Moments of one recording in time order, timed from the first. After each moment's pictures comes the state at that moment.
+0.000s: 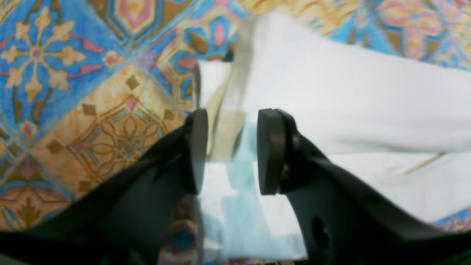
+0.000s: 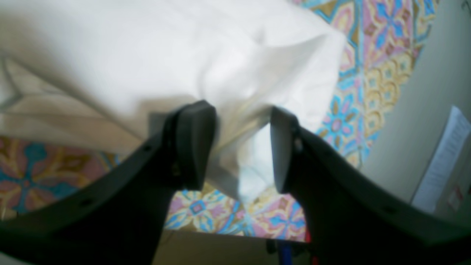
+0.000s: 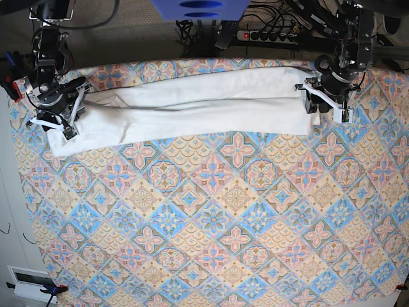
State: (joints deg) left arm 27.4 -24.0 -6.1 93.3 -33.2 -3.6 25.2; right arm -16.5 18.8 17.5 92.8 -13.8 30.6 -34.5
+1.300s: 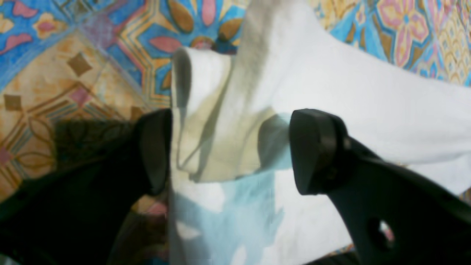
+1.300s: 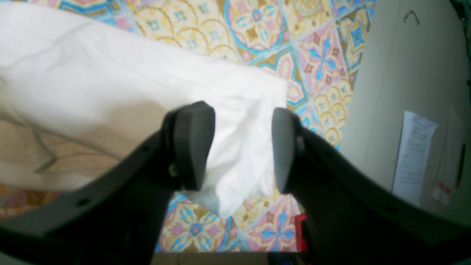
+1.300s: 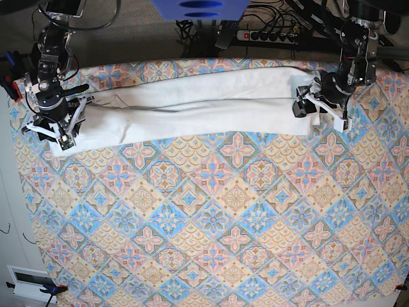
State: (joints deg) left arm 18.6 -26.6 -1.9 80.6 -48.1 -8.2 32.2; right arm -16.5 13.2 21.2 101.8 -14.0 30.6 -34.6
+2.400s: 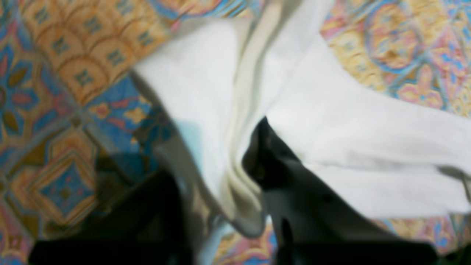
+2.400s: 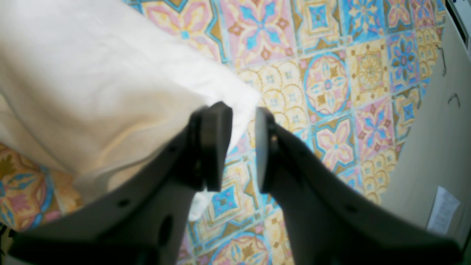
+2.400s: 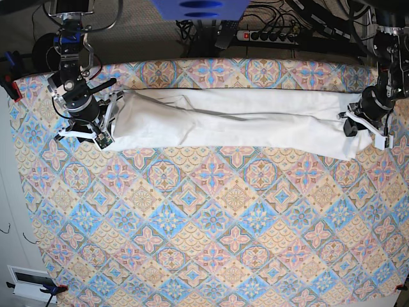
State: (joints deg) left arm 19.3 -33.3 -15.7 85.7 -48.5 -12.8 35.2; right arm -16.6 13.2 8.2 103.7 -14.0 30.8 -34.5
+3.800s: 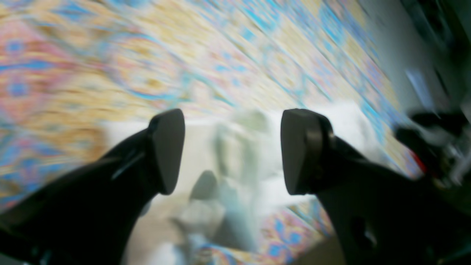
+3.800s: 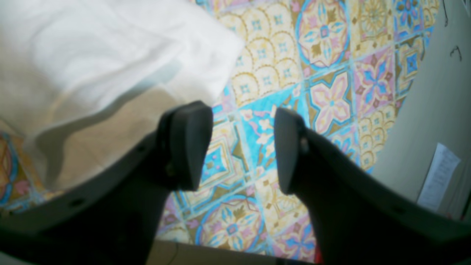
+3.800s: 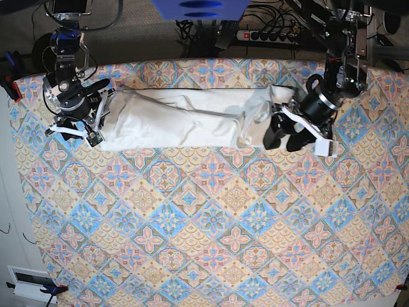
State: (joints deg) left arm 19.4 -19.5 -6.0 105.2 -47.6 -12.5 34.9; right arm -16.5 13.4 10.5 103.6 -13.8 30.6 -42.1
